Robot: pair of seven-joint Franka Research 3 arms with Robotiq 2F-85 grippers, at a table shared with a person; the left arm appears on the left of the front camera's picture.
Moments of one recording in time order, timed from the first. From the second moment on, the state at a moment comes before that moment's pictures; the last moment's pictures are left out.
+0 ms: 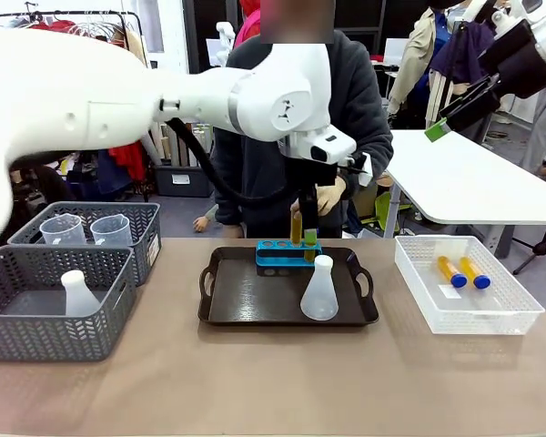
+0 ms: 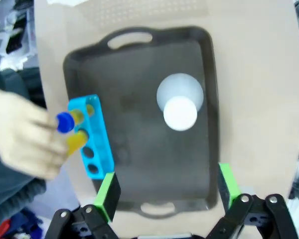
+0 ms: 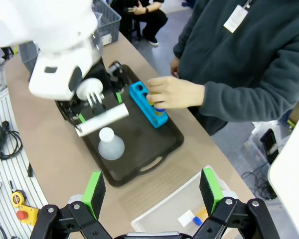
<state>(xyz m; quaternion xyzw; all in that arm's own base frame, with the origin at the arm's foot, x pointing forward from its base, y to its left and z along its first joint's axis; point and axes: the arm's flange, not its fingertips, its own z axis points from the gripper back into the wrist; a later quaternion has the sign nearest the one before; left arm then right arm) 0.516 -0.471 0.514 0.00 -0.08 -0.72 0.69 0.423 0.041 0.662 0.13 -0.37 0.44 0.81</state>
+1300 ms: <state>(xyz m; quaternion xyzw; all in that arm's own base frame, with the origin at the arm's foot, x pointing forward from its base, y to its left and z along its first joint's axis) 0.473 -0.184 0.661 0.04 -0.05 -0.35 0.93 0.423 0.040 0.662 0.13 -0.37 0.44 0.81</state>
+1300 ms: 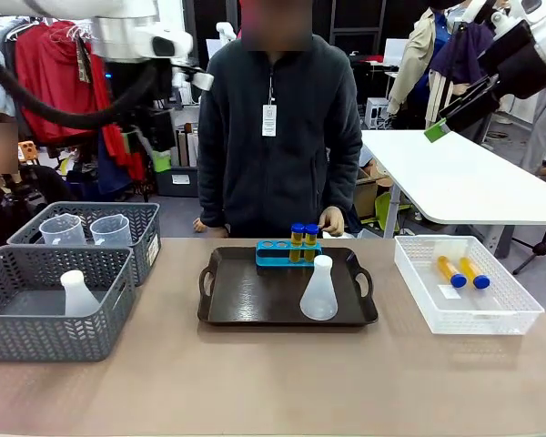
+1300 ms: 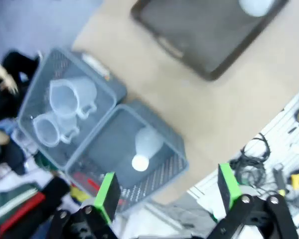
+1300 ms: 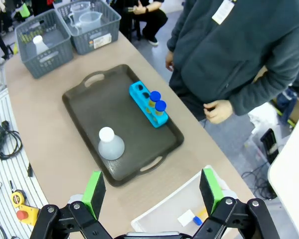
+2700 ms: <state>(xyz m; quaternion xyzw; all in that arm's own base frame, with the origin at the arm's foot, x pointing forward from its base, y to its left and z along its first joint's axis) 0.538 -0.102 0.576 0.01 -0.02 -0.14 0.99 0.423 0.040 0.662 0.13 -0.37 0.44 0.81</state>
